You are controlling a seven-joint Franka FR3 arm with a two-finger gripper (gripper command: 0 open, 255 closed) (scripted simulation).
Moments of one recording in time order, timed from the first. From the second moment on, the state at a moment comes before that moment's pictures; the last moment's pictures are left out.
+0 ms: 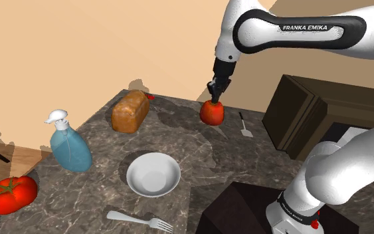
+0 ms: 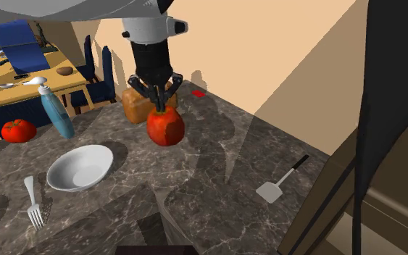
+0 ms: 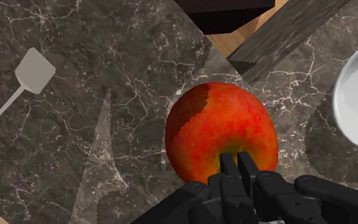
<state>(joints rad) 0.10 -0.42 0.08 -2.14 0.03 1.75 0.15</state>
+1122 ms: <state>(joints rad) 0.25 -0.51 0.39 -2.18 0.17 1.72 0.55</state>
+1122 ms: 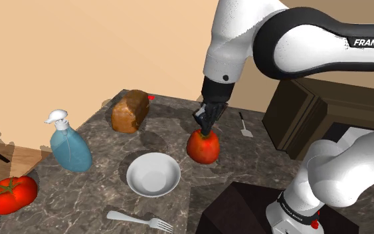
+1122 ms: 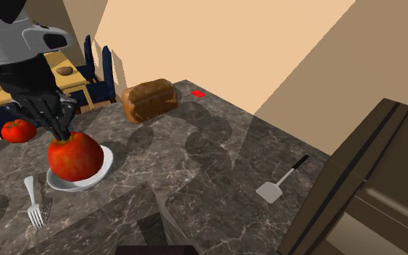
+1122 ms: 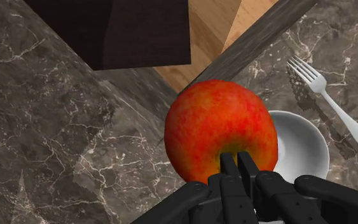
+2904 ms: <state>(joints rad) 0.32 -0.18 0.85 -1.94 0.11 1.83 1.11</state>
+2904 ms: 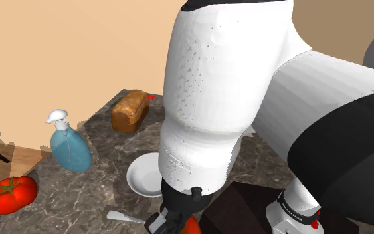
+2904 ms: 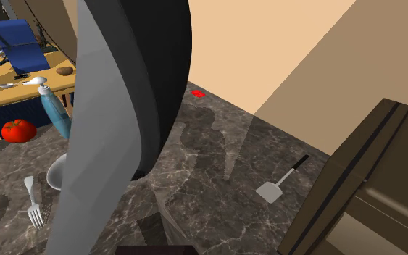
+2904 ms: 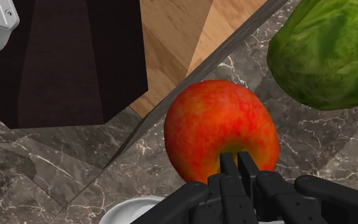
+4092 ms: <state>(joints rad) 0.32 -0.11 0.89 -2.14 0.06 2.07 1.15</state>
